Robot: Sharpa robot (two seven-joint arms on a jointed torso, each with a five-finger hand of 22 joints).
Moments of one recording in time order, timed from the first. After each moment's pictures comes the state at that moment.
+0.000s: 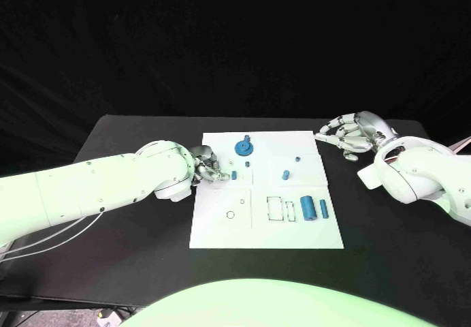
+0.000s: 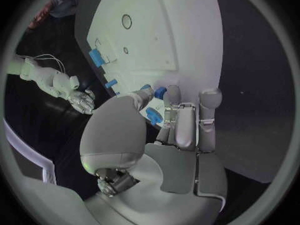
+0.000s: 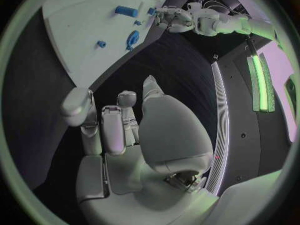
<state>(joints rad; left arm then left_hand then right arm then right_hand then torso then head) 1.10 -0.81 -0.02 1.51 -1.11 -0.14 -0.53 1.17 -0.17 0.55 0.27 0.09 0.65 0.09 1.03 0.51 1.03 0.02 1.00 0.50 1.46 -0.04 1.37 1.29 0.15 1.23 0.06 1.10 0.98 1.26 -0.87 -0.16 1.45 -0.72 -0.46 0.04 1.35 -0.05 -0.05 0.28 0.08 0.78 0.13 0.44 0.57 1.19 0.05 0.92 1.01 1.46 -0.02 1.36 1.30 0.09 1.39 0.09 0.97 1.24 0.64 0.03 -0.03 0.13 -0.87</state>
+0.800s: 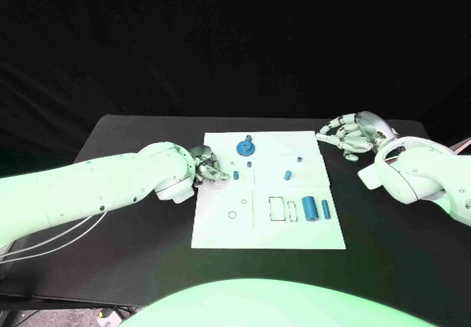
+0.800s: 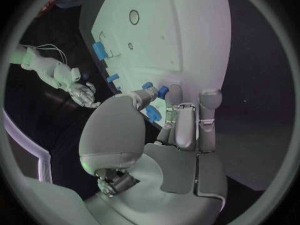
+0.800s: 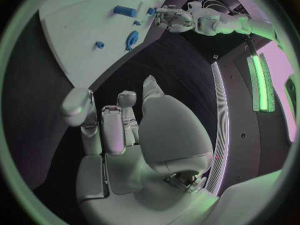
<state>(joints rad) 1.09 -0.81 -0.03 1.51 -1.03 -0.19 -0.52 1.19 -0.18 0.71 0.15 0.05 0.64 0.10 1.05 0.51 1.04 0.03 1.00 0.48 1.46 -0.04 1.37 1.29 0.15 1.23 0.06 1.10 1.00 1.26 -0.87 -0.16 1.44 -0.72 -0.46 0.04 1.35 -0.05 -0.05 0.28 0.08 0.78 0.13 0.44 0.58 1.19 0.05 0.92 1.01 1.46 -0.02 1.36 1.30 0.09 1.39 0.09 0.97 1.24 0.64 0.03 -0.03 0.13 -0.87</state>
